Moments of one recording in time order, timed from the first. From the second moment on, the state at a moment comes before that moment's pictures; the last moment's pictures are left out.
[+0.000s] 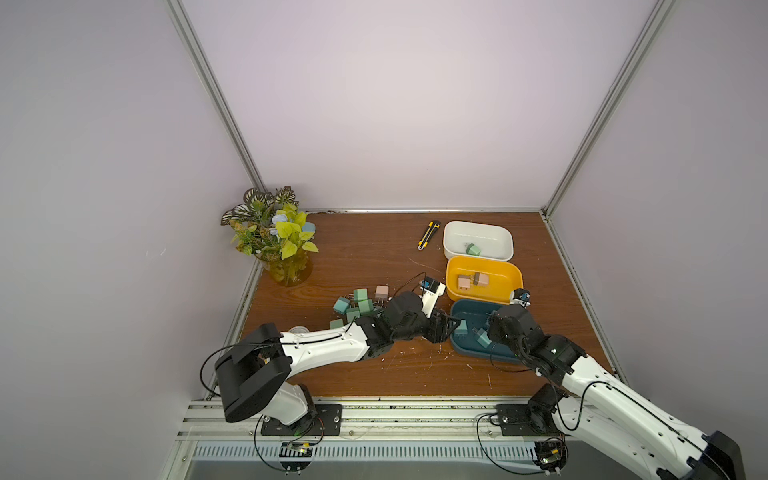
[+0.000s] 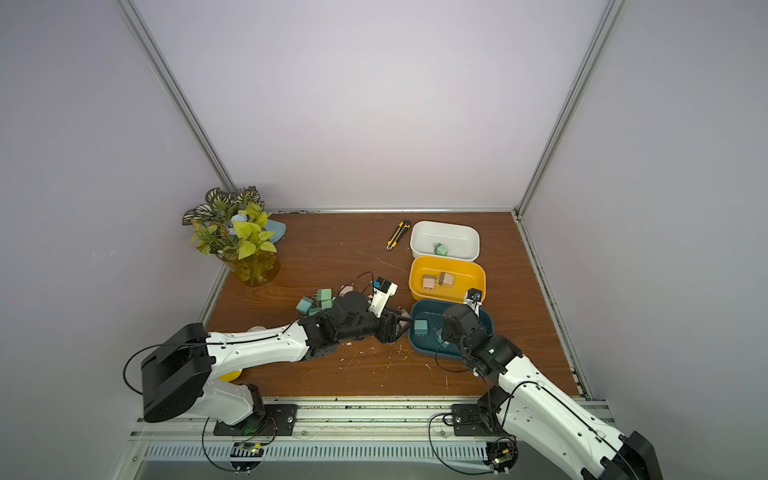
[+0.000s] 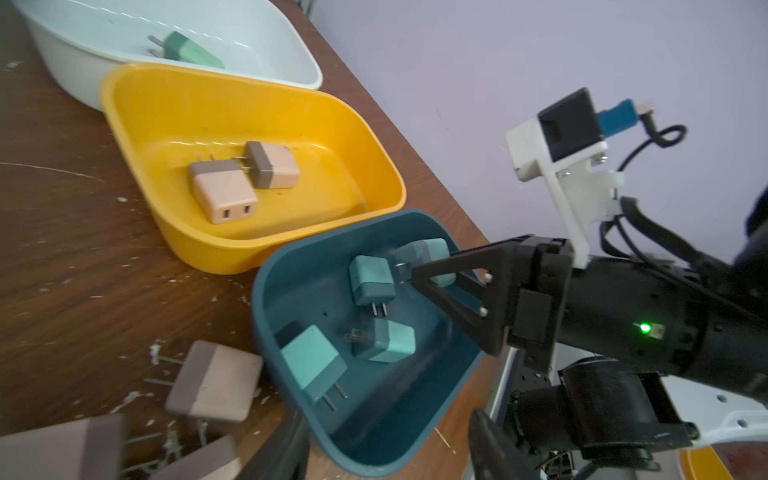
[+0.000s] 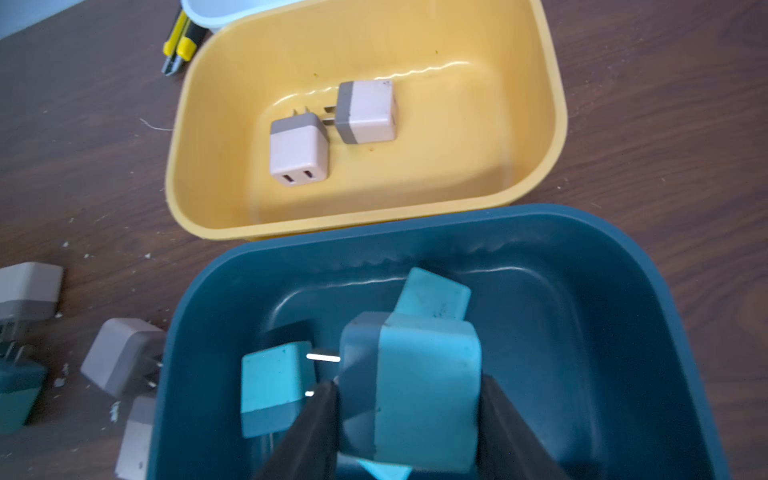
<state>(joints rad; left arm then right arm) -1.03 1.48 0.78 0.31 0.18 -0.56 0.64 0.78 0.50 -0.60 0.49 0.80</state>
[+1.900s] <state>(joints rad) -1.08 1.34 0.79 0.21 0.07 -0.52 0.51 0.78 0.50 -0.39 0.15 0.74</state>
